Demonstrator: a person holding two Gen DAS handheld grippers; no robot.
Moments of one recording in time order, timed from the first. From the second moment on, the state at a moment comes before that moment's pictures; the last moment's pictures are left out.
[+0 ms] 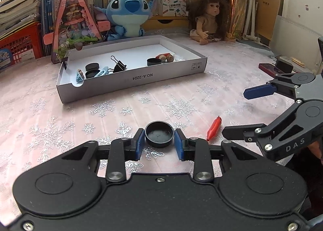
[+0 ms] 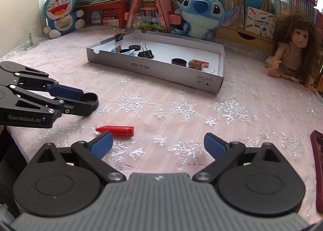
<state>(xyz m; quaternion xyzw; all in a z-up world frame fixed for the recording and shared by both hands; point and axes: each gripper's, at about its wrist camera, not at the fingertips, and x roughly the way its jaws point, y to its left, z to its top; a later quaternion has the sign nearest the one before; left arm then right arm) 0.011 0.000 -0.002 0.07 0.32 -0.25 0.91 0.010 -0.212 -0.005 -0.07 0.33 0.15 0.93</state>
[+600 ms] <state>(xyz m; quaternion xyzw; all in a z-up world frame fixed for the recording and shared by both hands) 0.008 0.025 -0.001 0.03 0.32 -0.16 0.93 0.000 -0.169 -0.010 -0.05 0.31 0.15 0.94</state>
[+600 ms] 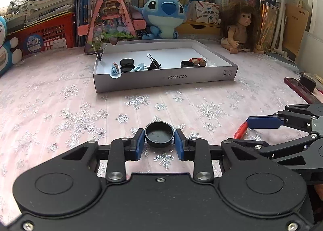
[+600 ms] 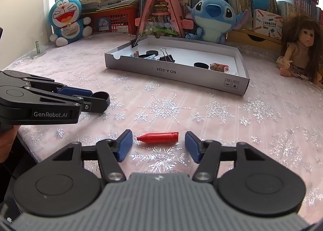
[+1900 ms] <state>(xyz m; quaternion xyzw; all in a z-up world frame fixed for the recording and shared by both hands) 0.018 0.013 0.011 0.01 0.30 -0.16 0.94 0.016 -0.190 0.003 0.00 0.30 0.09 0.95</state>
